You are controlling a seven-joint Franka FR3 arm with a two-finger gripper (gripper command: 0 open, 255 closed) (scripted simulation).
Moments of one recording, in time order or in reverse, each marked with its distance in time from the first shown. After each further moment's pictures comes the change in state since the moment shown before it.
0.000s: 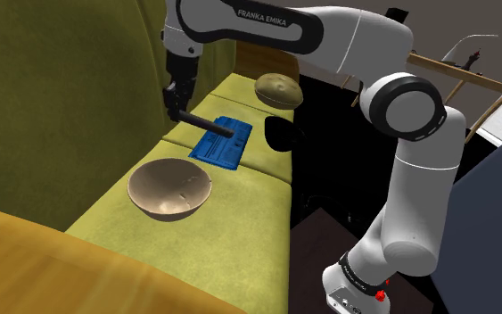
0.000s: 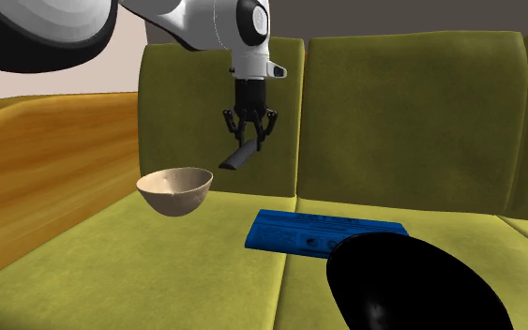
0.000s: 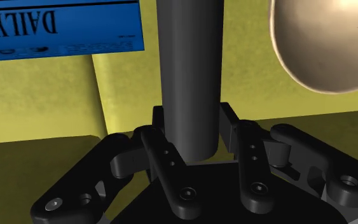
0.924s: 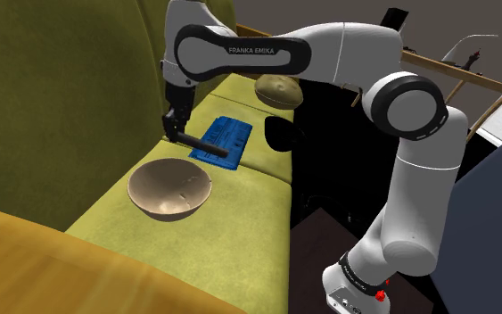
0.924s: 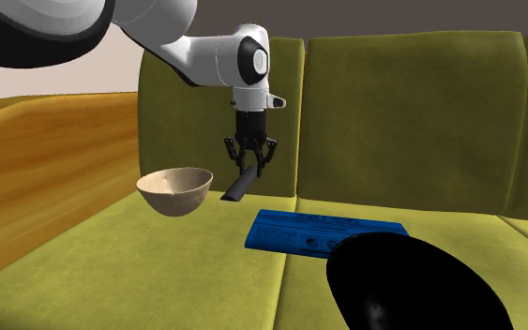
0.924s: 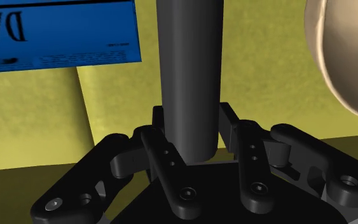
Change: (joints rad) arm -0.014 -0.011 -0.003 -0.202 0.001 0.190 0.001
